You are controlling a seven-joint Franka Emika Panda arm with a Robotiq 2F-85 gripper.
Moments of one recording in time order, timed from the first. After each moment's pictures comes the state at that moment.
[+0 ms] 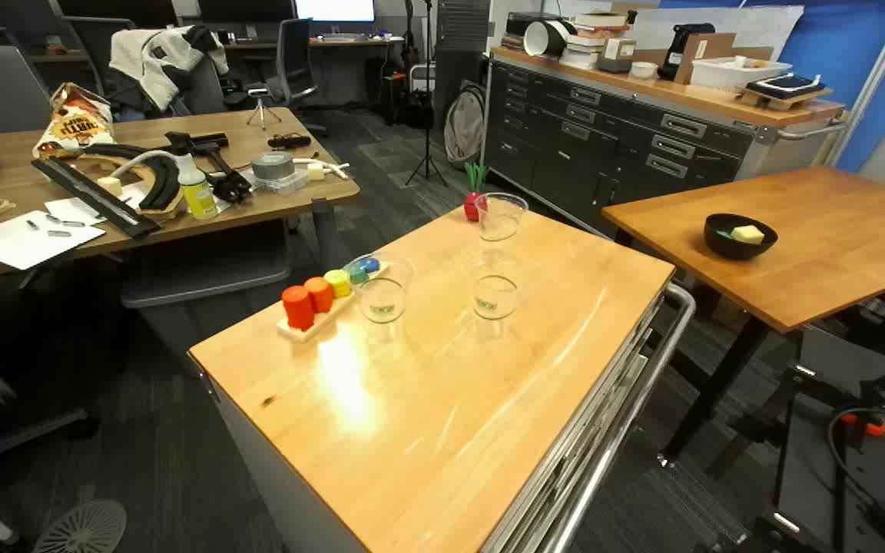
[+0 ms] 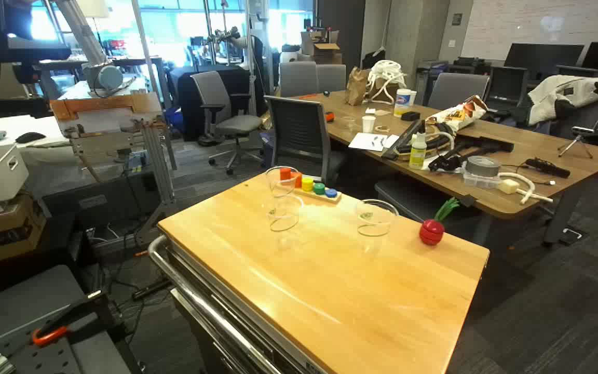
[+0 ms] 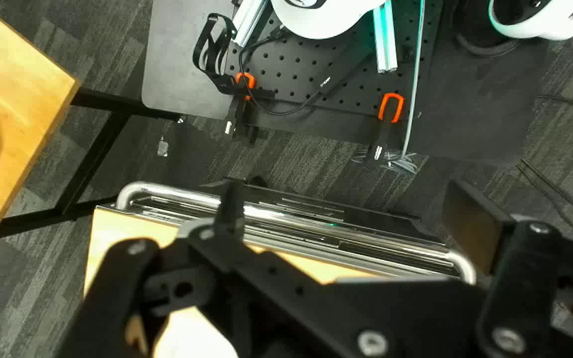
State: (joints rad) arm 0.12 -0.65 0.30 -2.34 -0.01 1.34 0.15
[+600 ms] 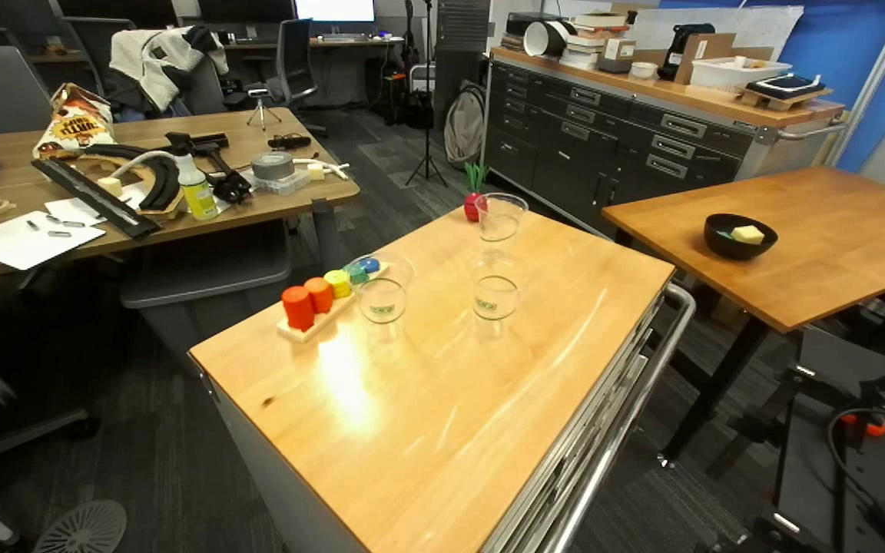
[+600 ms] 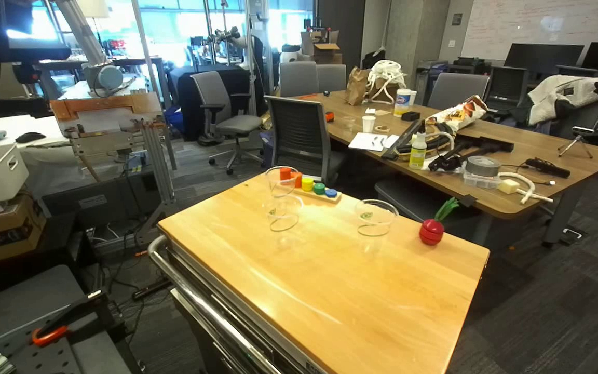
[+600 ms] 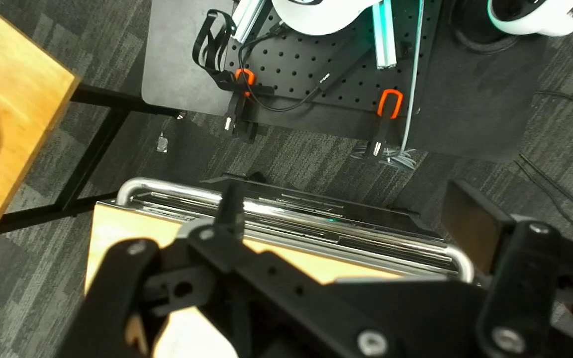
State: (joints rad) arm 0.12 -0.66 0.30 -2.34 -0.01 1.34 0.15
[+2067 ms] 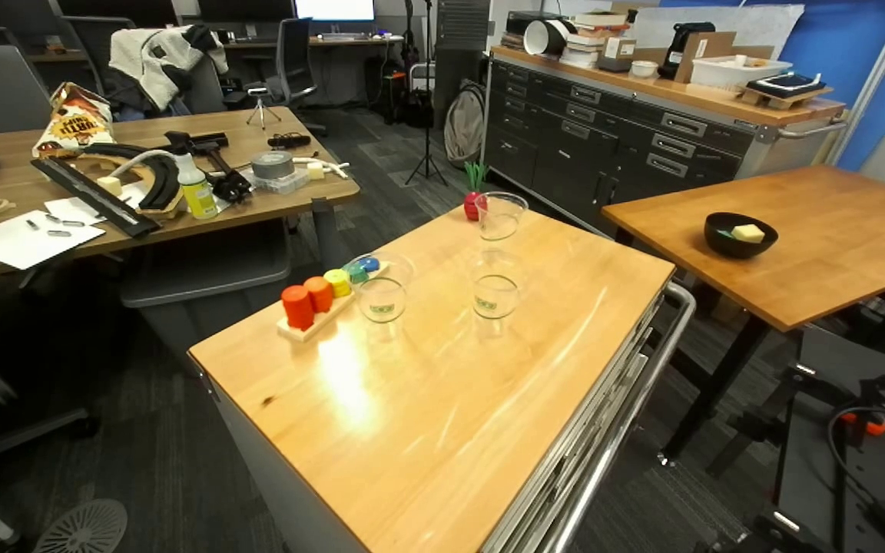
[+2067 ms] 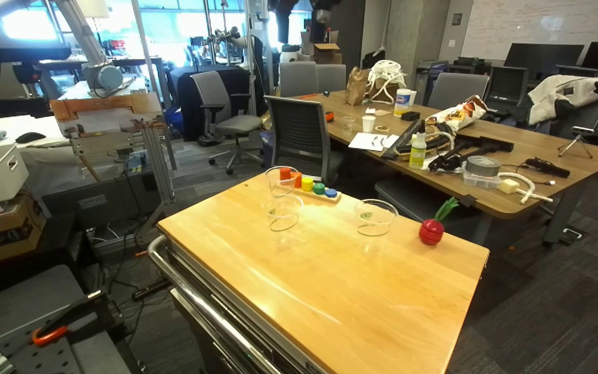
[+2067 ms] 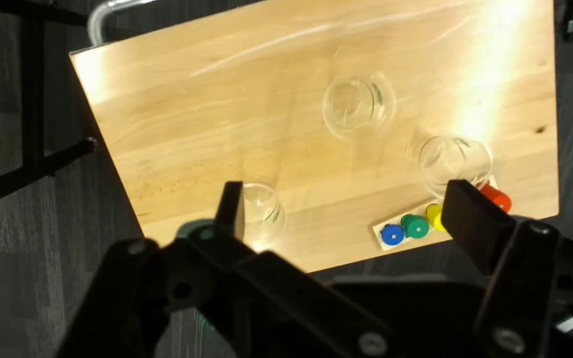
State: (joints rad) arm -0.04 0.08 -0.01 -1.67 -0.02 1.65 0.18
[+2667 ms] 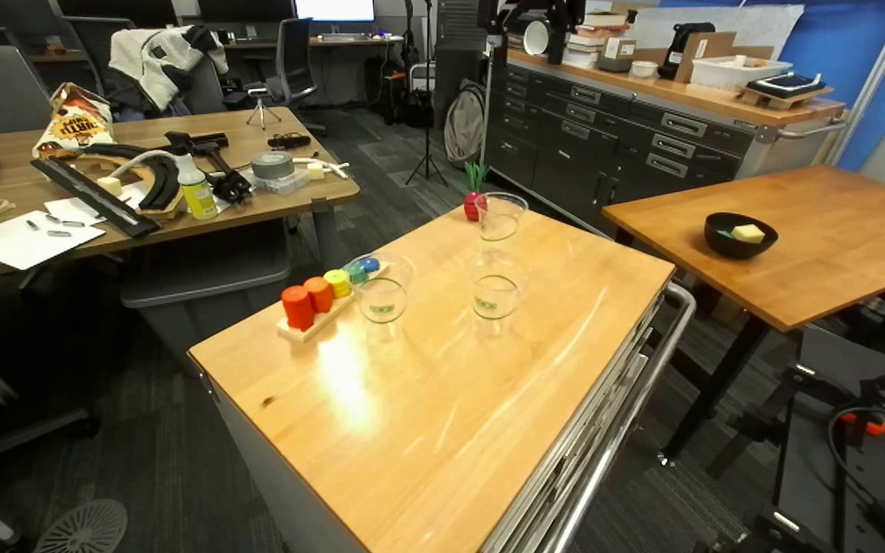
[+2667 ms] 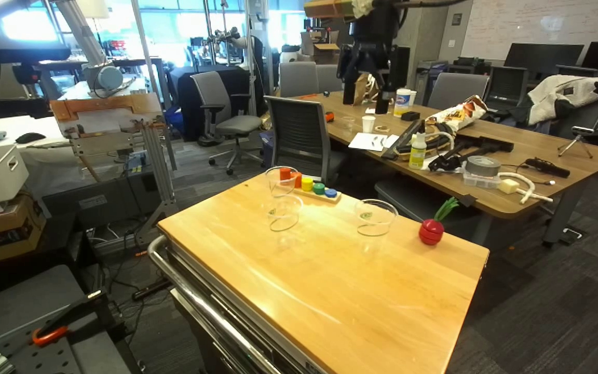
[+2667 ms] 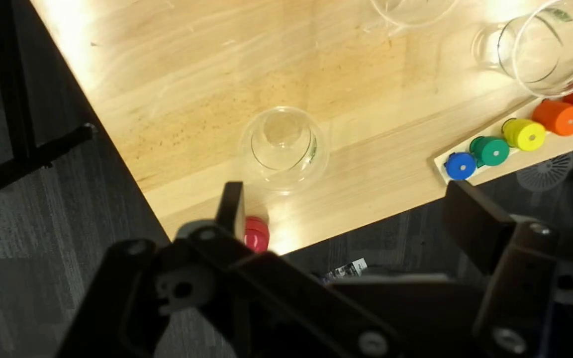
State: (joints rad) arm -0.08 0.40 -0.07 -1.50 0.01 1.85 0.21
